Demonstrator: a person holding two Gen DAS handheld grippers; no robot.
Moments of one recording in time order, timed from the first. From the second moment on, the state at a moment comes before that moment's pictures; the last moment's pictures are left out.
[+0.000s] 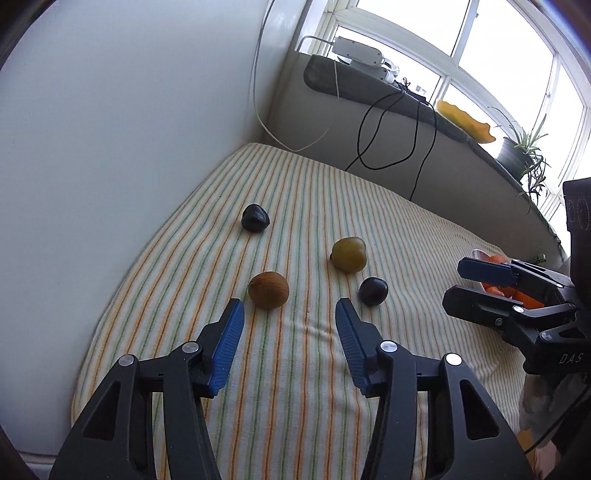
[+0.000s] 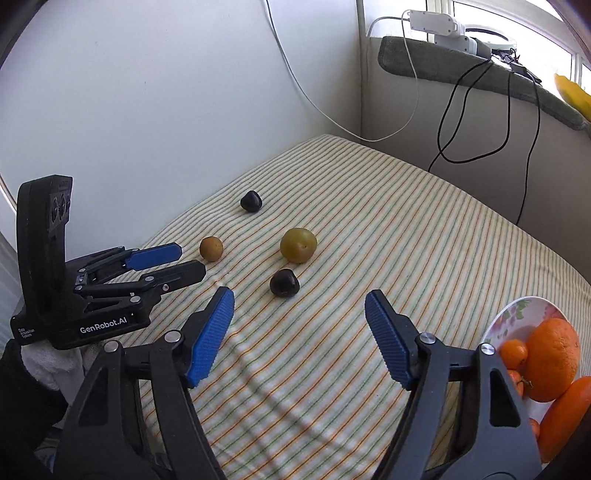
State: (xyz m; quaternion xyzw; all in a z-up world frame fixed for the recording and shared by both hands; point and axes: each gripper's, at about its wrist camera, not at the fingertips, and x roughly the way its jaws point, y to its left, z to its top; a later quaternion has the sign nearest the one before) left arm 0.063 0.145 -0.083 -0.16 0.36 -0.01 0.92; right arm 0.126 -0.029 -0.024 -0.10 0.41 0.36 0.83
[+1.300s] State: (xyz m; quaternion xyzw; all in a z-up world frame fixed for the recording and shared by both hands) left arm 0.089 0.155 -0.101 -0.16 0.39 0.00 0.91; right arm 0.155 0.021 -0.072 -0.14 0.45 0.36 0.81
